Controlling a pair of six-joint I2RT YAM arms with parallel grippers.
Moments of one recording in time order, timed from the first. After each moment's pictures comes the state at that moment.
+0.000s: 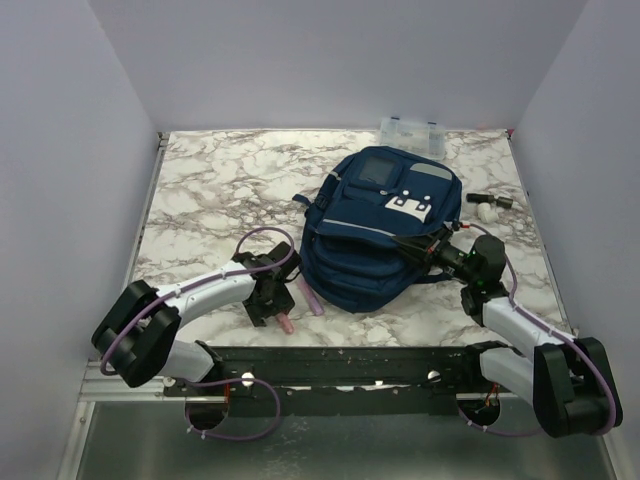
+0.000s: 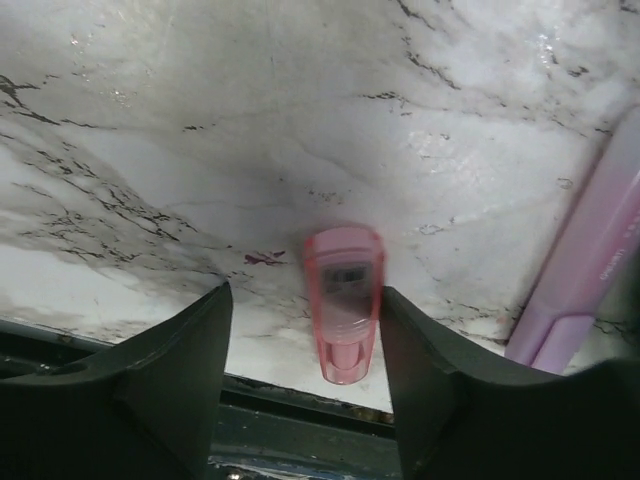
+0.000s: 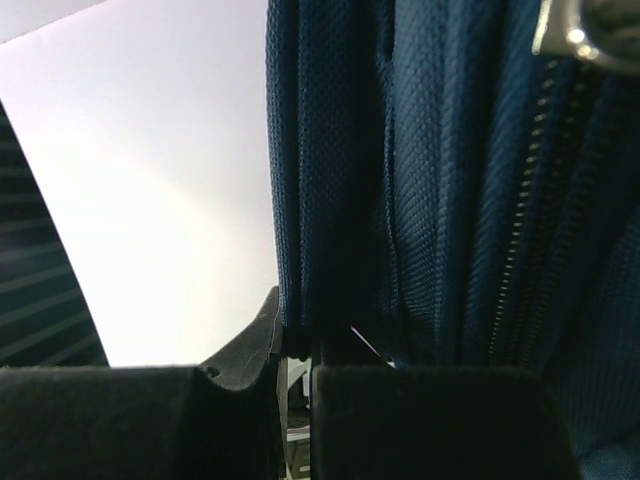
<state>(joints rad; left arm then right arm) -0.73 1.33 0.69 -0.77 -0.13 -1.23 0.14 1.07 0.26 0.72 -0.75 1.75</state>
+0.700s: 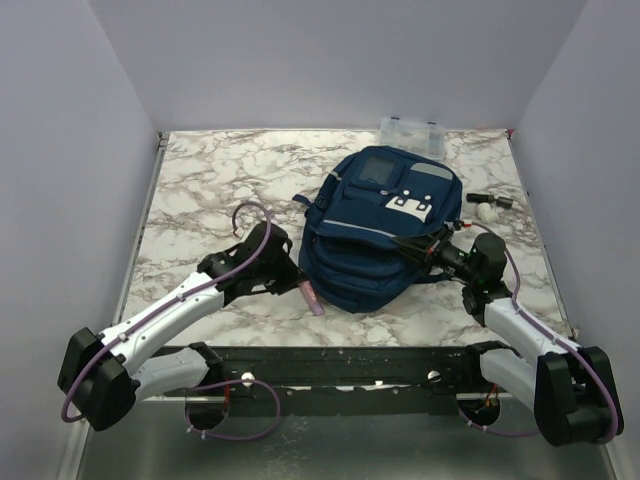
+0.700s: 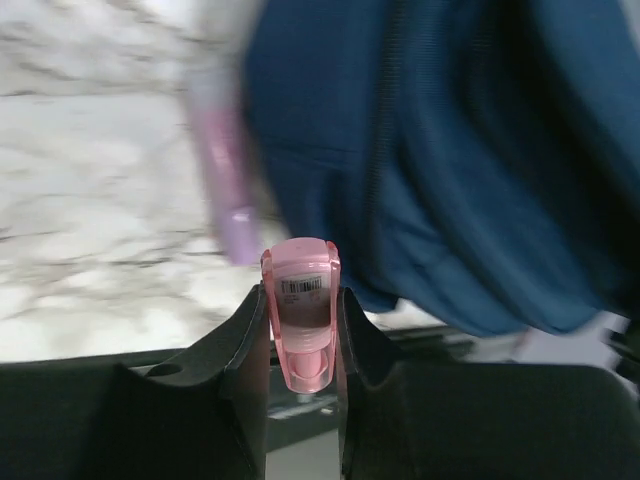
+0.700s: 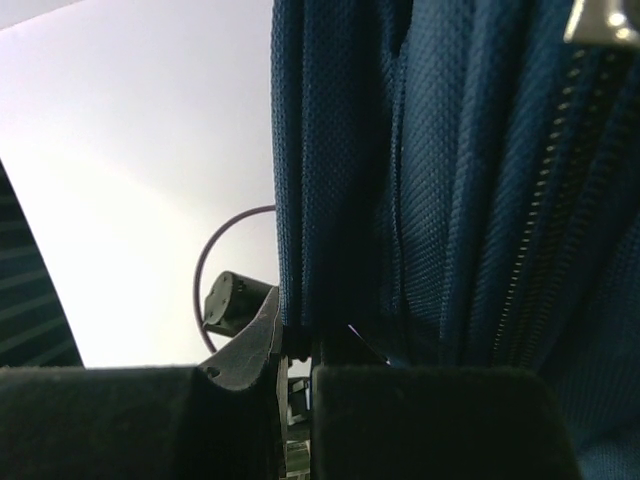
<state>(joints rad) -0.71 1.10 0.78 -0.65 -0.05 -1.24 0.14 1.01 0.28 0.61 -0.74 1.69</state>
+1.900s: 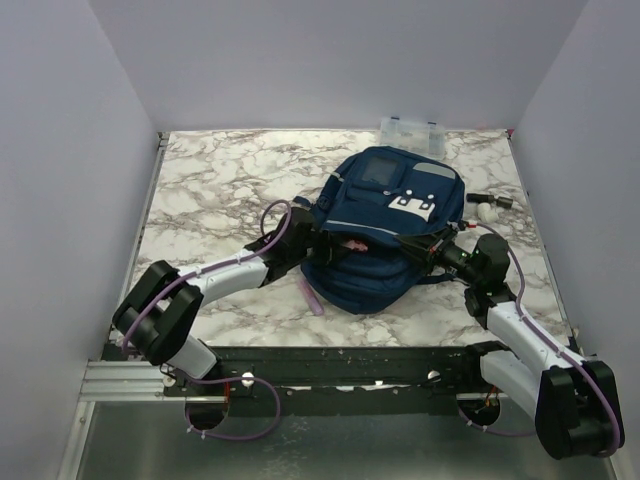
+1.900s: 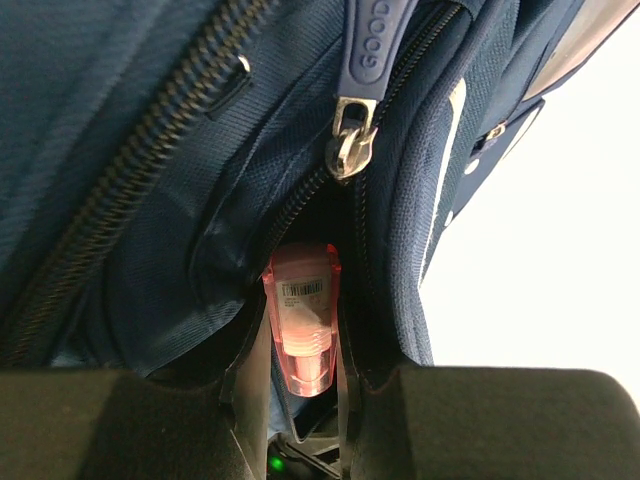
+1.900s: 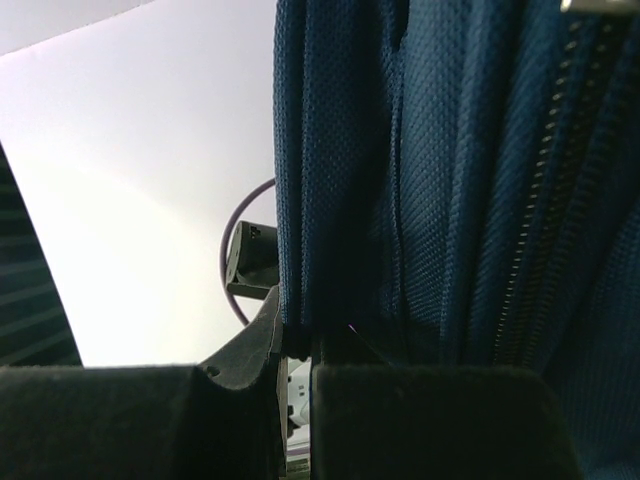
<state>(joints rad) -0.70 1.50 0.78 0.11 0.14 -2.01 0.14 0.94 0.29 0.52 -0.70 1.69</state>
